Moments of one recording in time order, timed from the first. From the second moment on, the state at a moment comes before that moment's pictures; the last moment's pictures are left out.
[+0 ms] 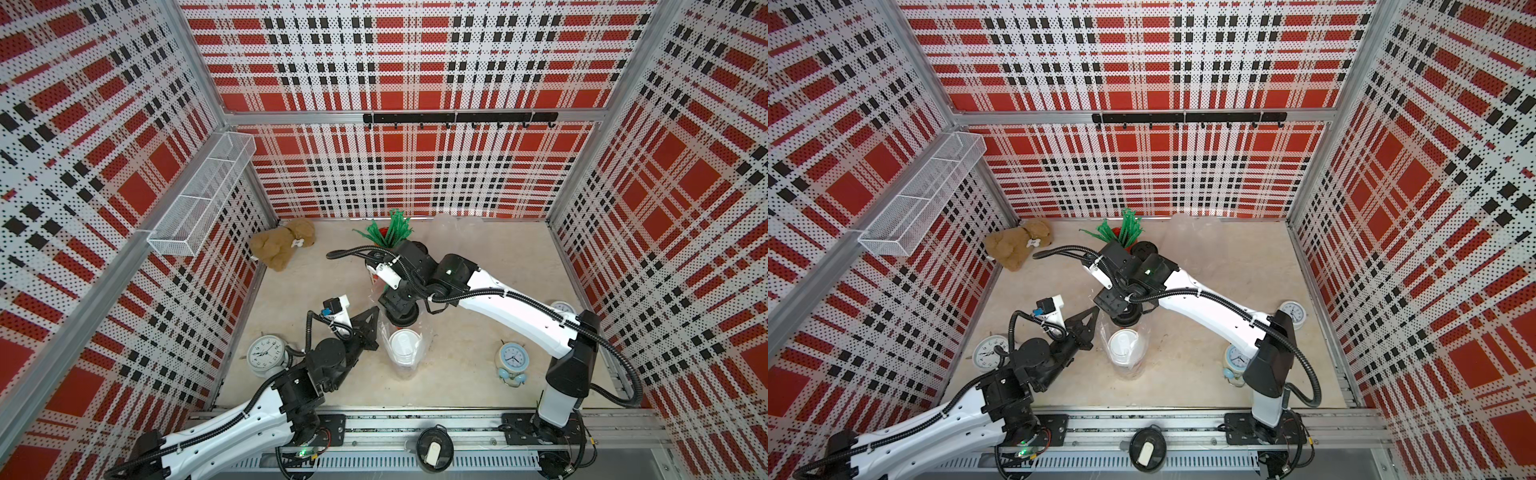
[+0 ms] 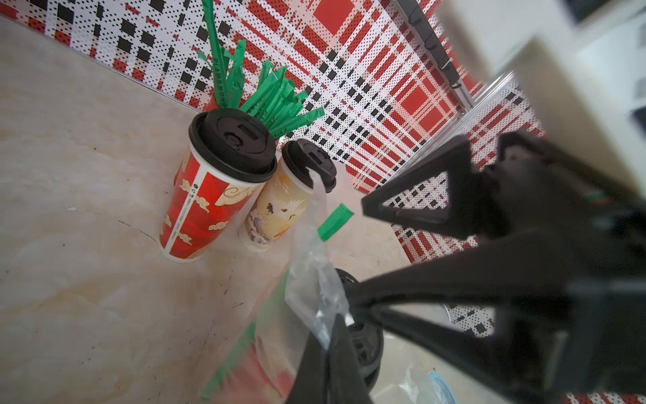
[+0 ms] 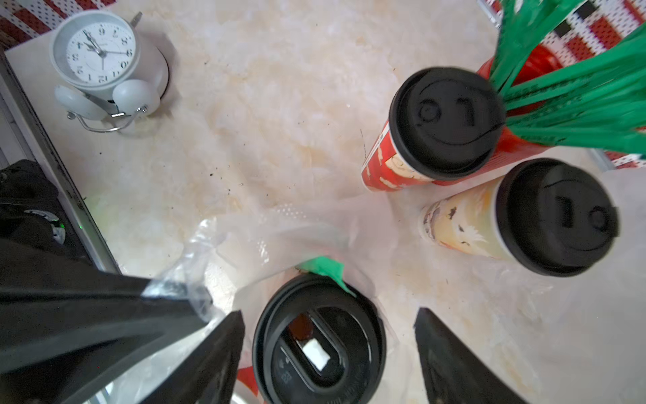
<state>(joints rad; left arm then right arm) -0.97 0.59 0.32 0.16 -0.51 -0.73 1.00 1.78 1.87 -0.97 0.12 -0.05</state>
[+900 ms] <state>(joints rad) -0.97 0.48 0.28 0.02 -0.54 -0.82 0.61 2.12 2.22 -0.78 -0.21 0.10</state>
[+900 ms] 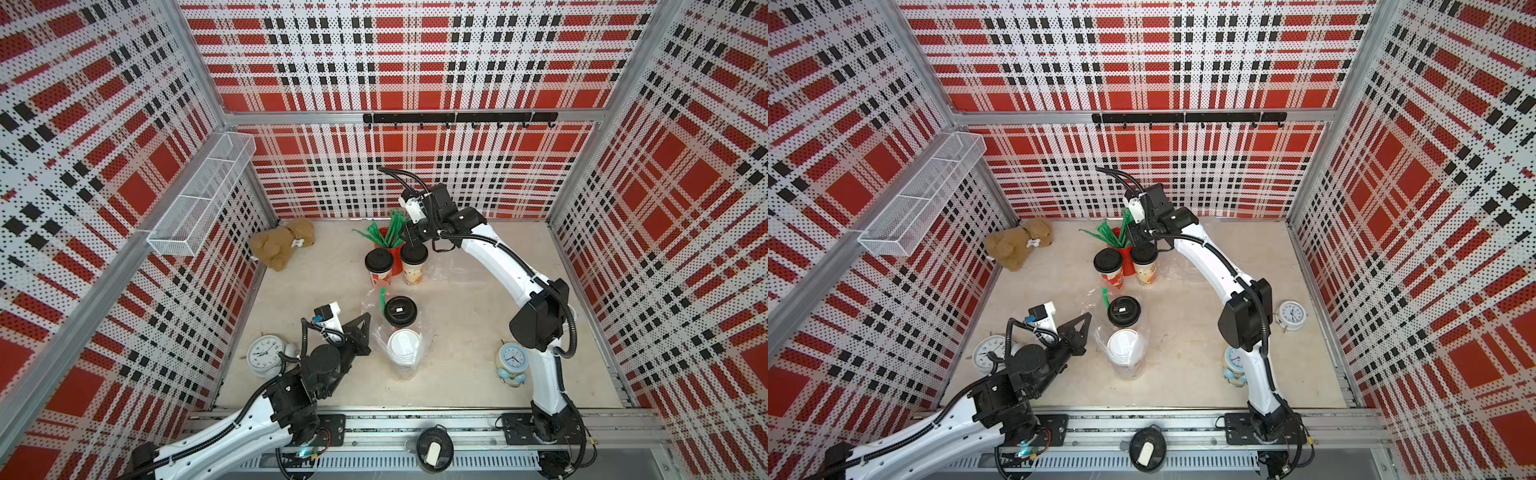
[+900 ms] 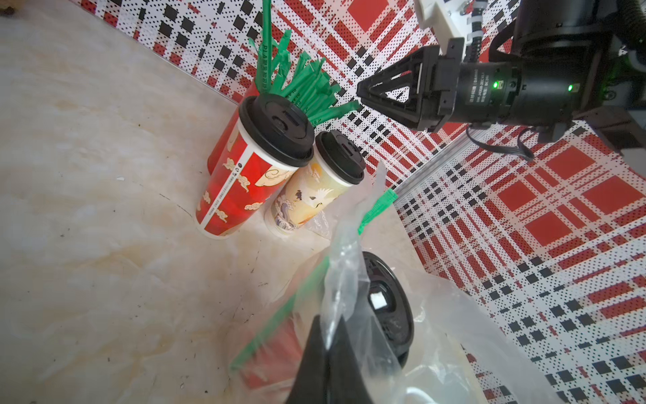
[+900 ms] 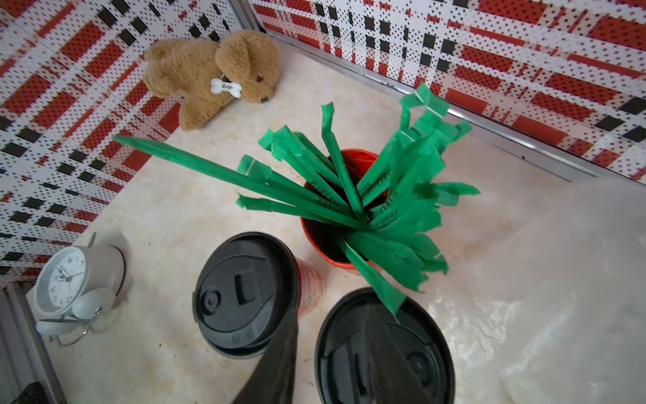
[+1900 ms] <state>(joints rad) -0.96 0.46 0.28 -0.04 -0.58 -0.85 0.70 2.32 2.39 -0.68 -0.21 0.05</state>
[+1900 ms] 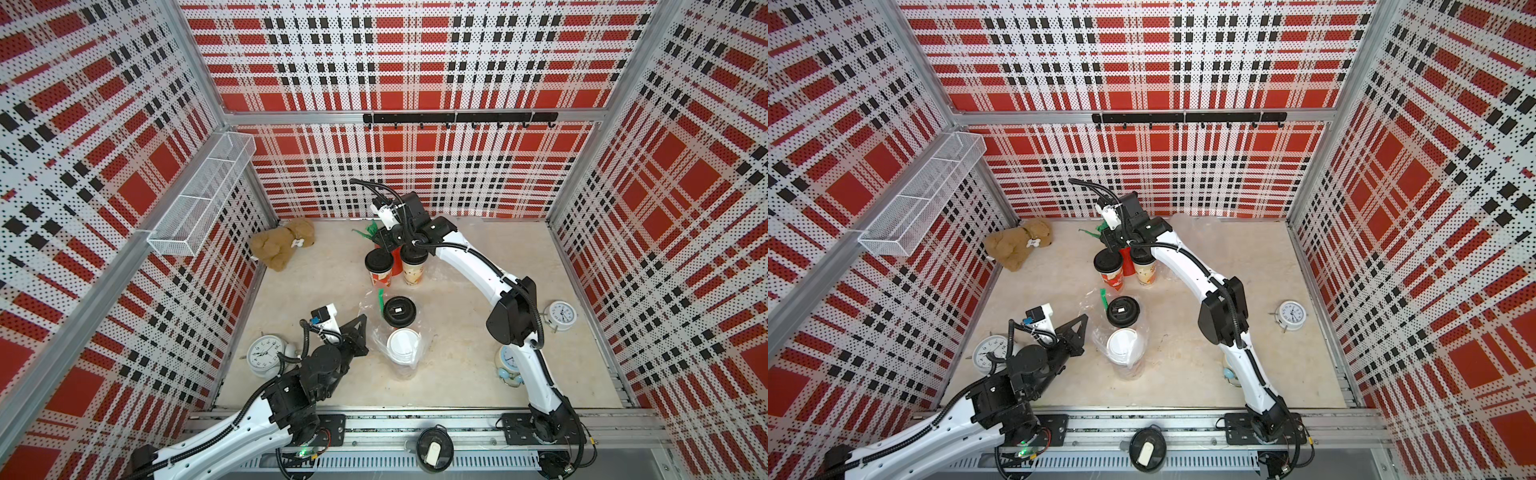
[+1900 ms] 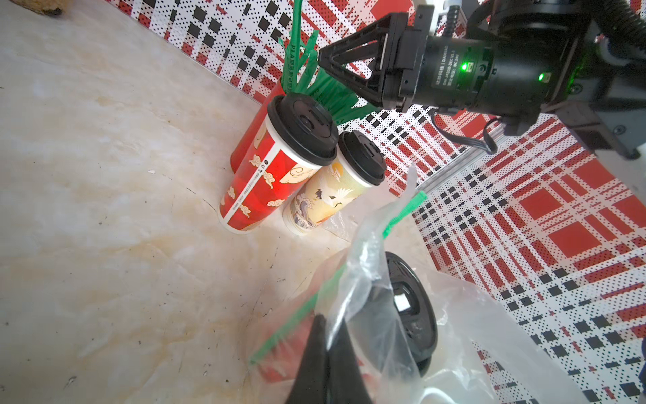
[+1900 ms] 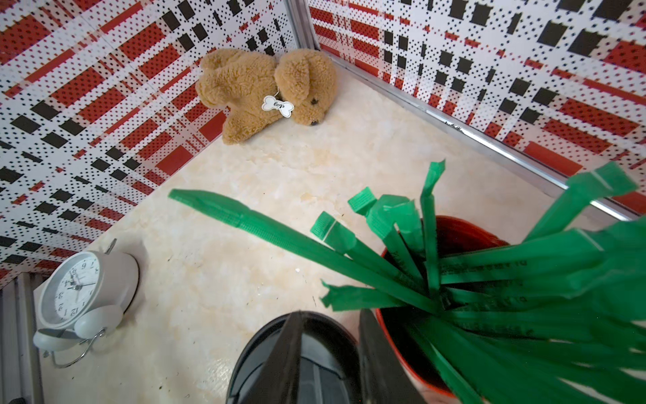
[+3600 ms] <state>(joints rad) -0.96 0.43 0.27 -0.05 -0.58 -0.84 0.74 2.03 2.30 -0.73 0.00 -0.07</state>
